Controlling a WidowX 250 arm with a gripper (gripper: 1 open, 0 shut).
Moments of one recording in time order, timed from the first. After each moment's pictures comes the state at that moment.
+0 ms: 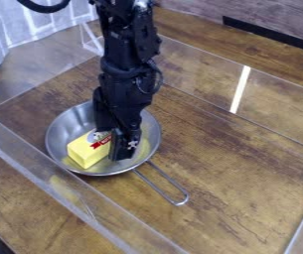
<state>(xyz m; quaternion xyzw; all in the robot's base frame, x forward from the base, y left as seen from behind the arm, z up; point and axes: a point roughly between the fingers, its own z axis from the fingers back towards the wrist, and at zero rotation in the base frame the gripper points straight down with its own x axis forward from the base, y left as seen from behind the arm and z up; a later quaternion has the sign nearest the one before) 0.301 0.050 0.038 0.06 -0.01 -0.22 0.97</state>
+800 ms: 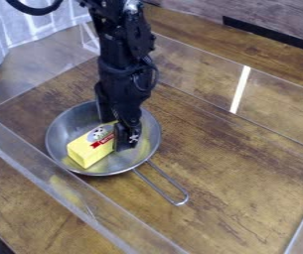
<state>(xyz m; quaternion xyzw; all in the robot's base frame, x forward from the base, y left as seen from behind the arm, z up) 0.309 0.063 0.028 0.07 -0.05 -0.20 0.98</state>
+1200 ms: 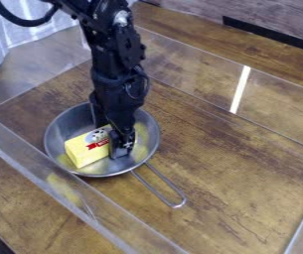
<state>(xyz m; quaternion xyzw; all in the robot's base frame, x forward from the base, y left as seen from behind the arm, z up) 0.306 0.064 0.021 0.06 -0.05 -0.21 0.97</state>
